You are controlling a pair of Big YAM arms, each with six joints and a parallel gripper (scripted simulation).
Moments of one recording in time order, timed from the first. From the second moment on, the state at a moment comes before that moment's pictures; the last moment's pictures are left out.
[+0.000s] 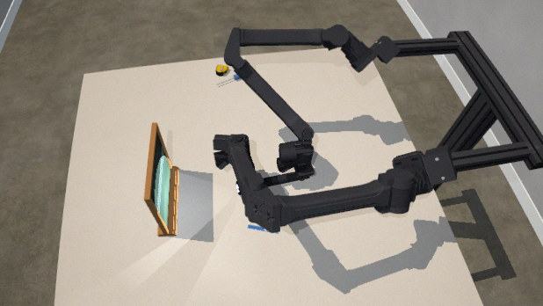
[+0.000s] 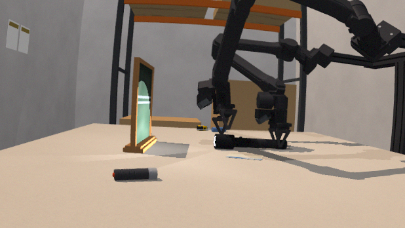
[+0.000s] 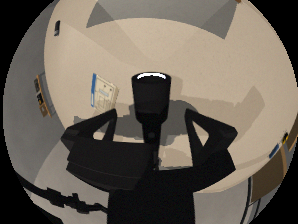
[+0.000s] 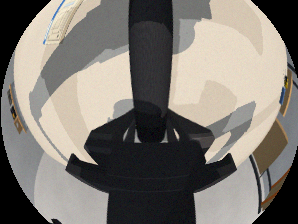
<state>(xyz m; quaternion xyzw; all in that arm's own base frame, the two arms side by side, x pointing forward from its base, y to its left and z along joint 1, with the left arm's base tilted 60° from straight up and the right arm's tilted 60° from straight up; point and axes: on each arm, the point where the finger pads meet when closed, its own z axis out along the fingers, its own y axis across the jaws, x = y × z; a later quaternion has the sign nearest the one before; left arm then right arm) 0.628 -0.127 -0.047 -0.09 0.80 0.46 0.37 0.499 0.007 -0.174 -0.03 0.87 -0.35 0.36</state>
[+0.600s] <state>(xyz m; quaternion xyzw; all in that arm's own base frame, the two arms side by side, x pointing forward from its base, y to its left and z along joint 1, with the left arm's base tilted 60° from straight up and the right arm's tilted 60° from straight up) 0.642 -0.106 -0.055 -0.09 0.80 0.46 0.37 0.499 0.007 -0.174 -0.03 0.87 -0.35 0.36</state>
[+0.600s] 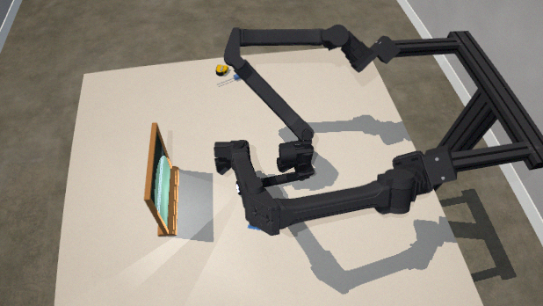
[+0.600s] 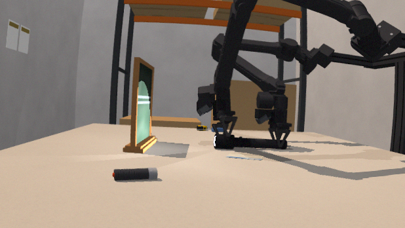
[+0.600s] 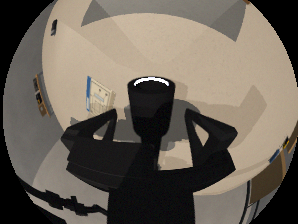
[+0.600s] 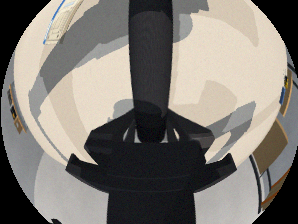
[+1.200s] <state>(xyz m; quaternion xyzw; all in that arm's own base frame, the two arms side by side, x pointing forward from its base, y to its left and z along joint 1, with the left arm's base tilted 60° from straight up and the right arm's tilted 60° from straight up) 0.651 -0.092 -0.061 -0.09 0.80 0.46 0.37 0.499 0.007 -0.174 -0.03 0.87 -0.35 0.36</state>
